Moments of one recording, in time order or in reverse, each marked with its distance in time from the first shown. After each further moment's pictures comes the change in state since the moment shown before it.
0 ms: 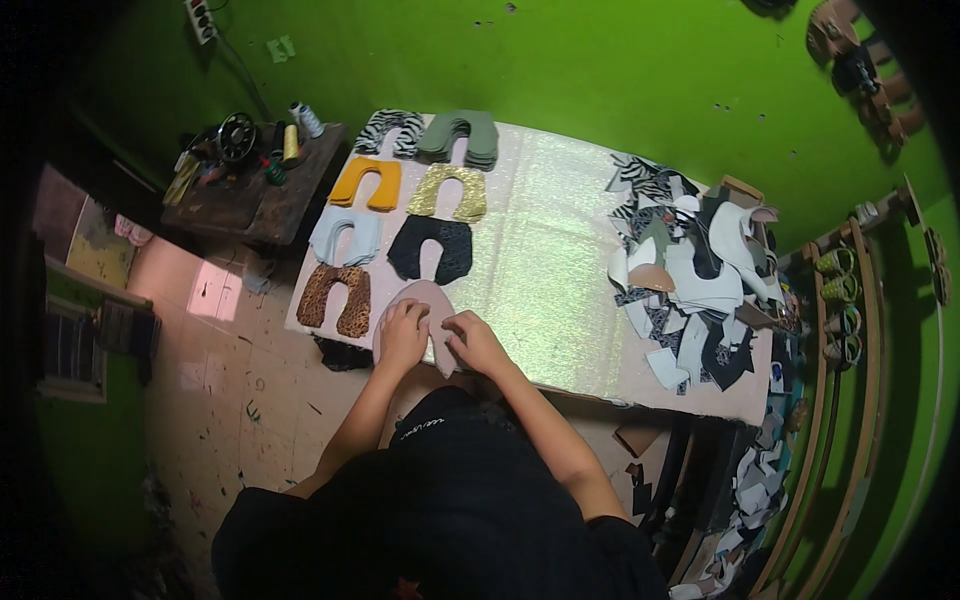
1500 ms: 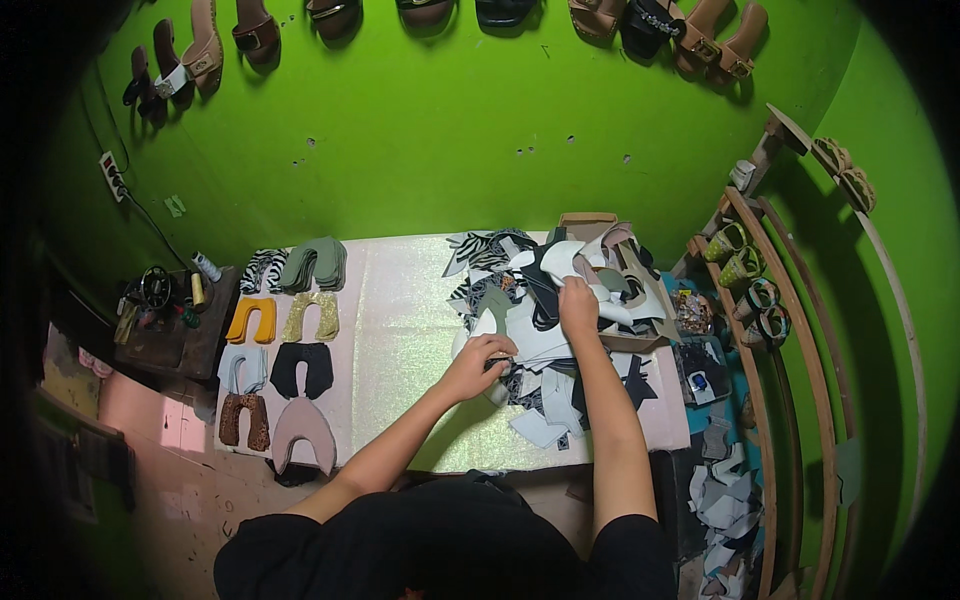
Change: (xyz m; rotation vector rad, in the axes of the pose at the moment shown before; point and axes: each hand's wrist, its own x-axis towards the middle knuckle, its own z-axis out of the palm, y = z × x) left_hand 0.105 0.338 0.135 -0.595 -0.293 0.724; right_hand -0.083 0.128 -0.439 -0.970 0.730 0.264
